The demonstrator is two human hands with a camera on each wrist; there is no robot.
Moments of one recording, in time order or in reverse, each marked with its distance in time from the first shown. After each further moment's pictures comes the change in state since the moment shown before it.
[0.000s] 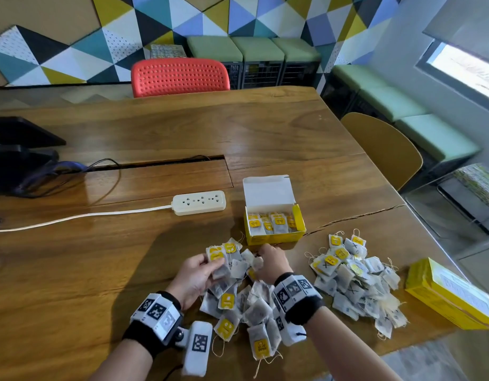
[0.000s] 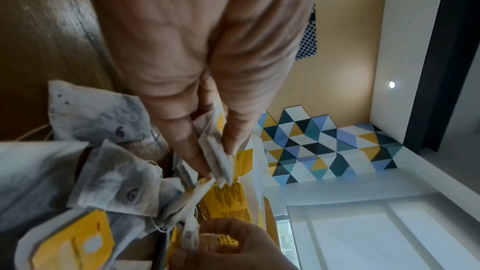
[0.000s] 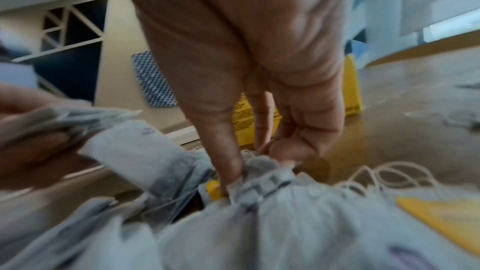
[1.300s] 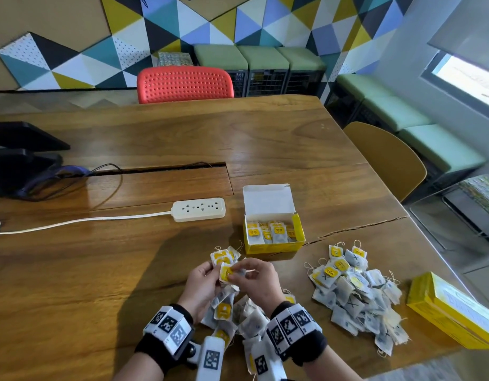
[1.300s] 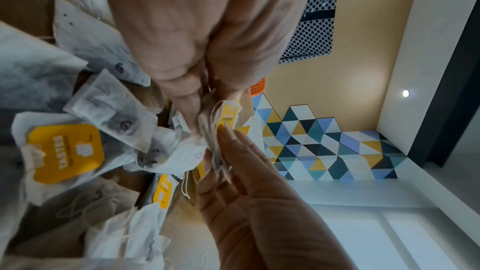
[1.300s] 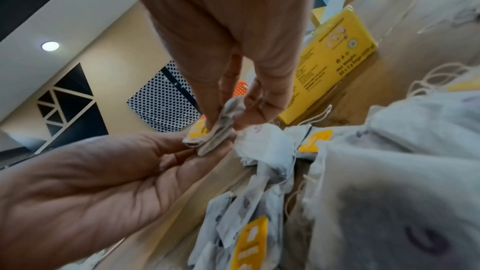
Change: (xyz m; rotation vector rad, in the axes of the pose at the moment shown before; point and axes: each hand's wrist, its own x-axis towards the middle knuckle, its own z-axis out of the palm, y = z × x) left_hand 0.004 -0.016 0.024 -0.077 0.074 0.118; right_hand -0.036 -0.019 0.010 0.773 0.085 -0.154
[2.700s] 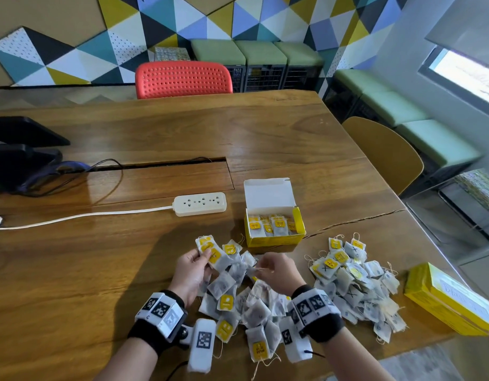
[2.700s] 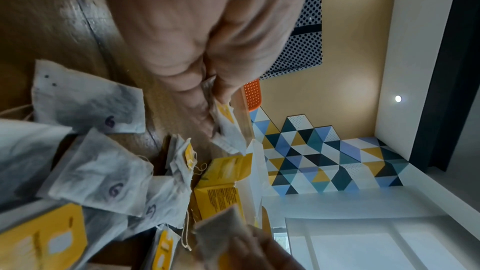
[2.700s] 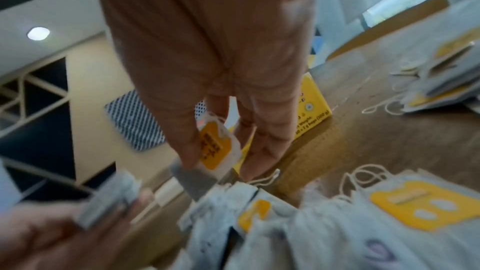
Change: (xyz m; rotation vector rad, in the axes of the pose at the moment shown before) left_hand 0.008 0.015 -0.020 0.012 0.139 0.048; right_hand 0.014 0.015 -0.040 -0.514 -0.106 0.005
